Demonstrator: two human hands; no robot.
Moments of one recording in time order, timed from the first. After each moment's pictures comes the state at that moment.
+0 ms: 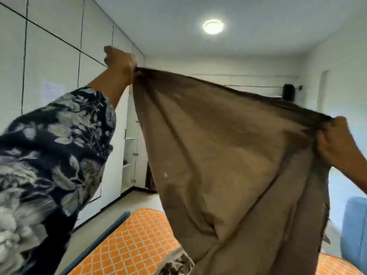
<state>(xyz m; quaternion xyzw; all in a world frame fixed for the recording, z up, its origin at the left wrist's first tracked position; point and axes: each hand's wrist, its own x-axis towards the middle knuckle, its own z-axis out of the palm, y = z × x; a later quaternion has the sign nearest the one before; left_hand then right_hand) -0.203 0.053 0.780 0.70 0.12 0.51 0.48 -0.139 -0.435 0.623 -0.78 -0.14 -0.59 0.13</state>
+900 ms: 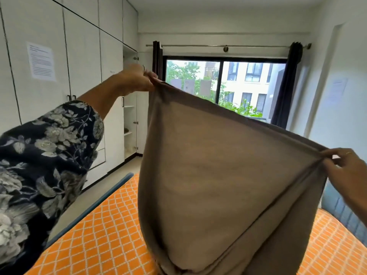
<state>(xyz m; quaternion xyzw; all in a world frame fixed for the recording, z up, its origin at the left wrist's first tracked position) -0.217 -0.031 0.651 0.88 -0.02 0.30 0.37 -0.192 -0.528 0.476 -0.81 -0.05 -0.41 0.42</state>
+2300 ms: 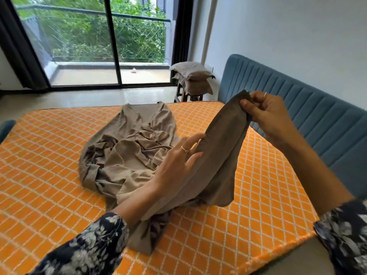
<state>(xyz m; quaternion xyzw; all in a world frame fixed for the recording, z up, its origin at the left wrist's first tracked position) -0.271 -0.276 0.275 0.75 -0.39 0.17 0.51 -0.318 -0.483 0.411 -0.83 -0.01 -0.25 0.49</state>
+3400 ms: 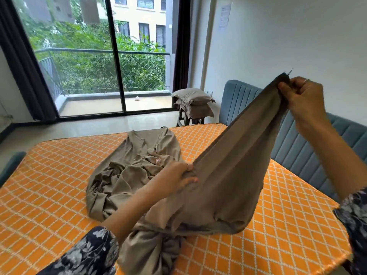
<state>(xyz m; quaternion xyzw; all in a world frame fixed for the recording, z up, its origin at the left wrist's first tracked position) -0.219 -0.235 0.301 0.79 -0.49 0.09 0.35 -0.294 -0.519 0.475 -0.79 0.09 -0.45 0.42</state>
